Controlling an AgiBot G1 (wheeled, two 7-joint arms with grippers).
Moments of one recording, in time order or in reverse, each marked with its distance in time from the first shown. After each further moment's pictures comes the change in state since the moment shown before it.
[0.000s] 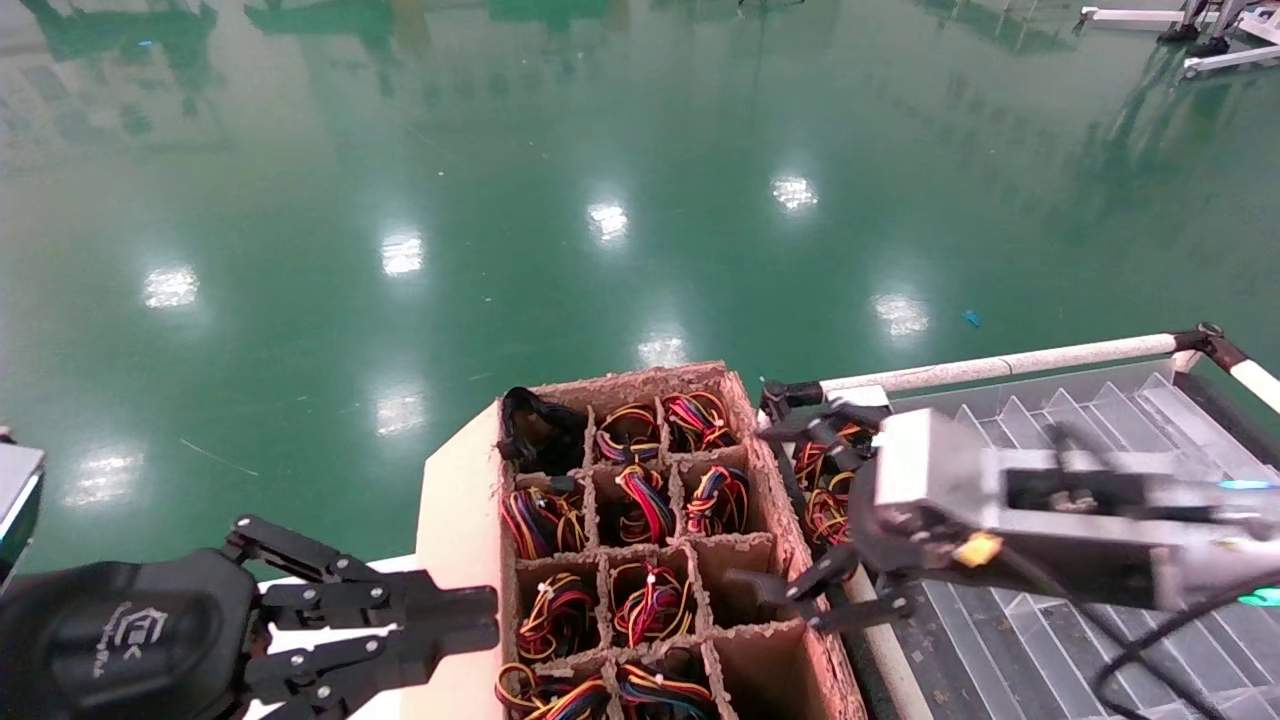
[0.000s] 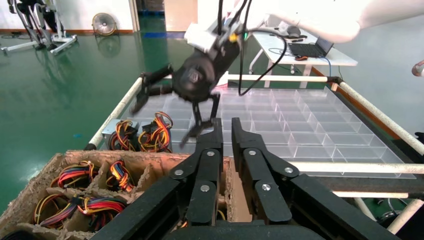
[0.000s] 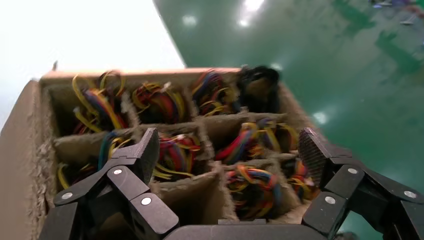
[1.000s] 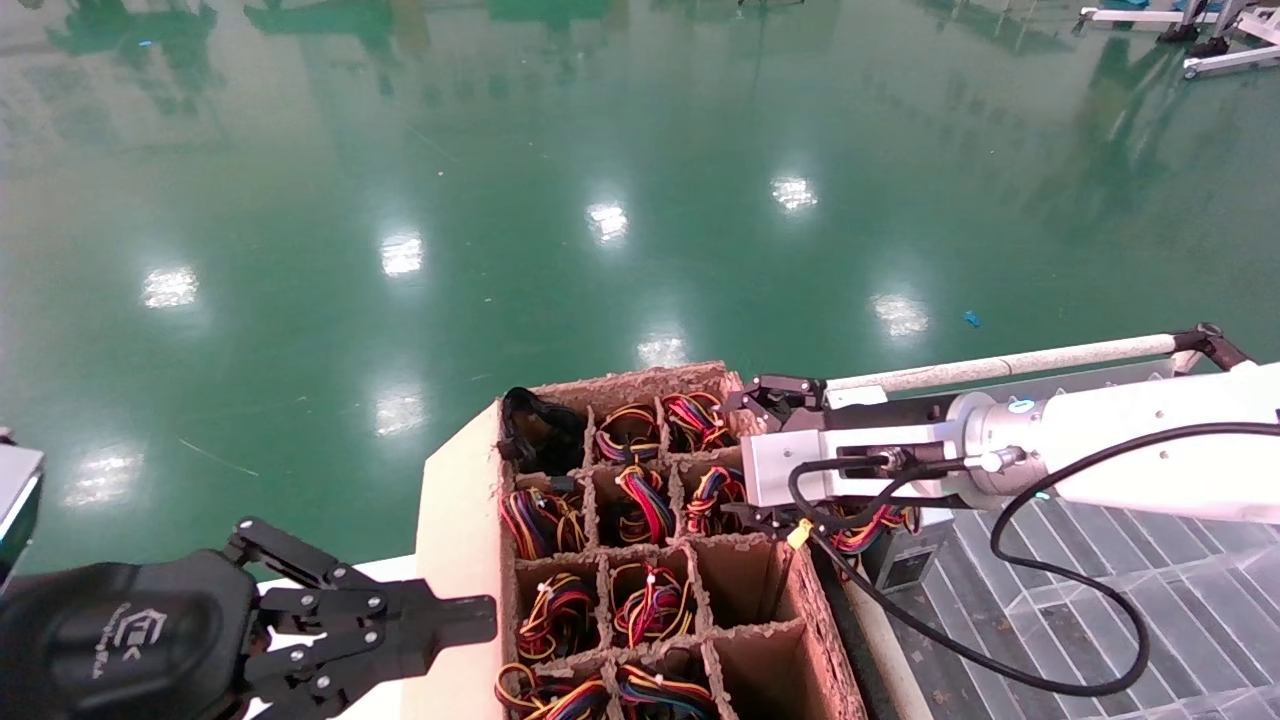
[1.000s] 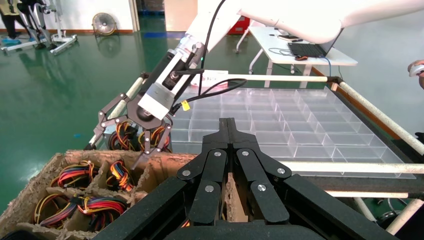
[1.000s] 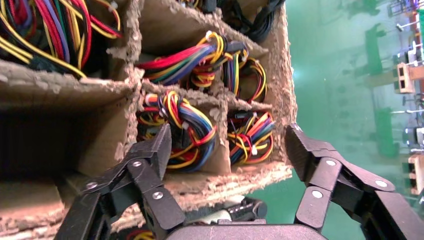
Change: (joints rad) left arm 0.000 0.000 0.001 0.000 0.000 0.000 0.000; right arm 0.179 -0.213 -0.194 -0.083 -0.483 0.186 -0.192
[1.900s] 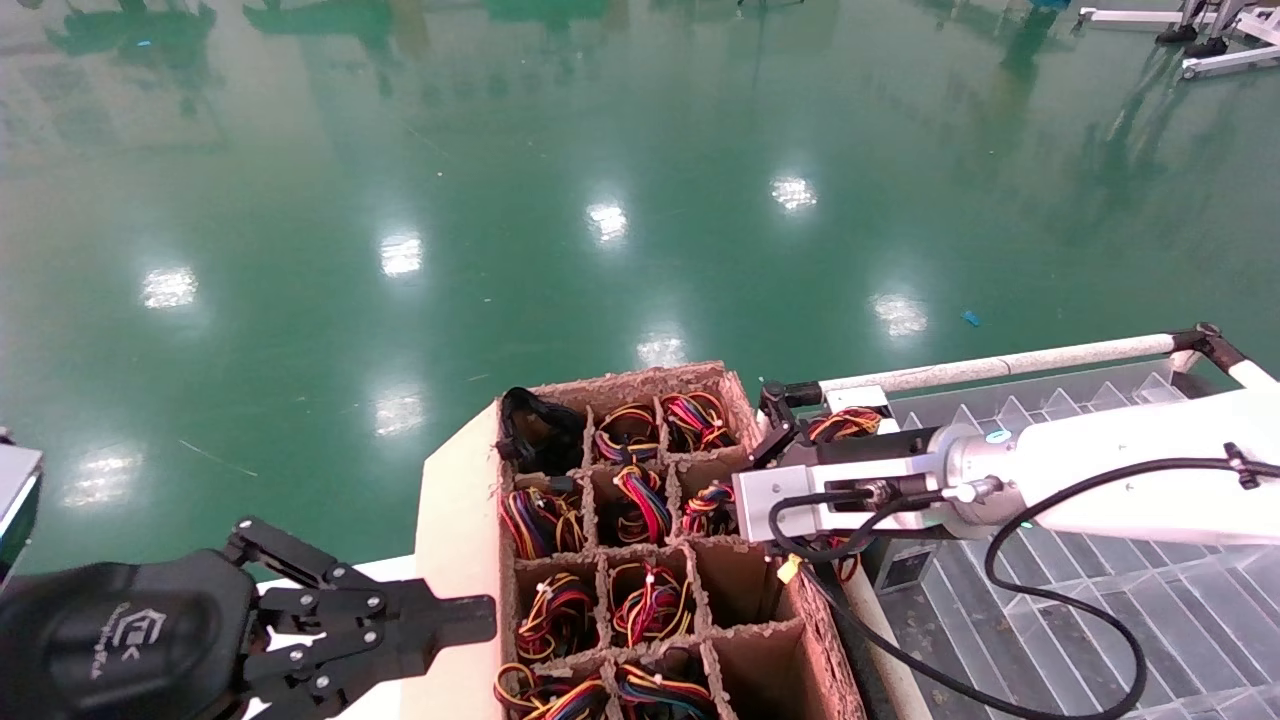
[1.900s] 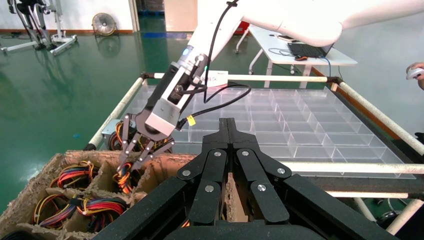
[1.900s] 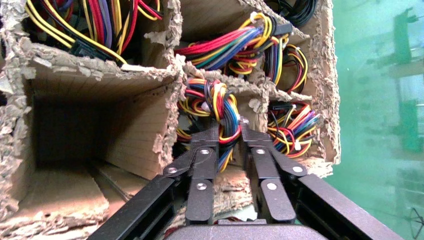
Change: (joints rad) left arm 0.000 0.000 0.000 0.000 0.000 0.000 0.000; right arm -0.010 -0.008 -0.039 0.040 -0.081 -0.004 0.083
